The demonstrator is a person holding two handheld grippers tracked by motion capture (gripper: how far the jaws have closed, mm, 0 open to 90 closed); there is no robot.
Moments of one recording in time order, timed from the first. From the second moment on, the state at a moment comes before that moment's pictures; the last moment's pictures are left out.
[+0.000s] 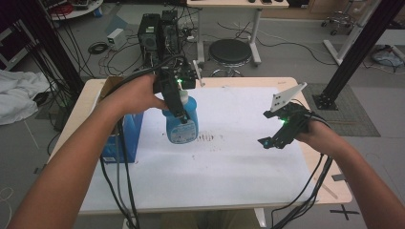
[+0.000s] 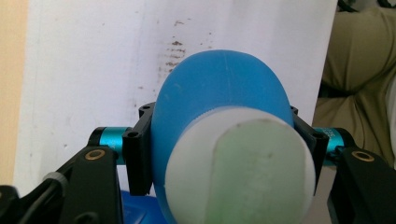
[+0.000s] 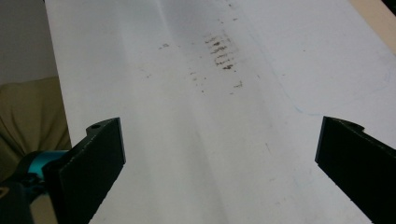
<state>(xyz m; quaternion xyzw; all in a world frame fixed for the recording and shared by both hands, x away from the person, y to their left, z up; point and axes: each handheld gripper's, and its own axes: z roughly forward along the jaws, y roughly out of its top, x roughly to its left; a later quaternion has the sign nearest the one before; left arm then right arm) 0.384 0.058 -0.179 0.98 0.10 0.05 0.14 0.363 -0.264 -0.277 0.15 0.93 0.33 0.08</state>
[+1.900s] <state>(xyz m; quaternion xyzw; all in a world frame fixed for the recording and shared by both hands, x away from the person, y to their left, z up) 0.390 0.239 -0.098 0.92 0.33 0.14 0.14 0.362 -0.311 -0.267 0.14 0.96 0.24 0.05</state>
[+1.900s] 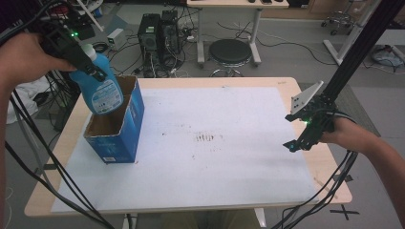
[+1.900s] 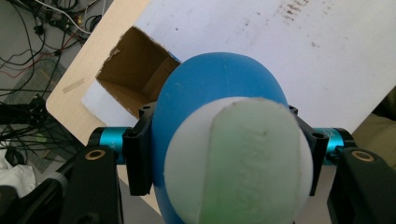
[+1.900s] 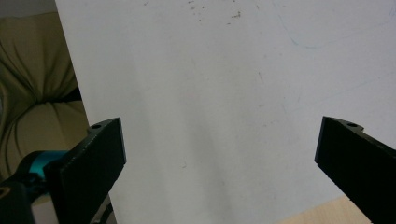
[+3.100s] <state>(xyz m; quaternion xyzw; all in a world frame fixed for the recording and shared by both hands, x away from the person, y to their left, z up) 0.419 0.256 -0.222 0.94 0.30 0.08 0.11 0.364 -0.304 -0.275 0.15 0.96 0.24 0.04</state>
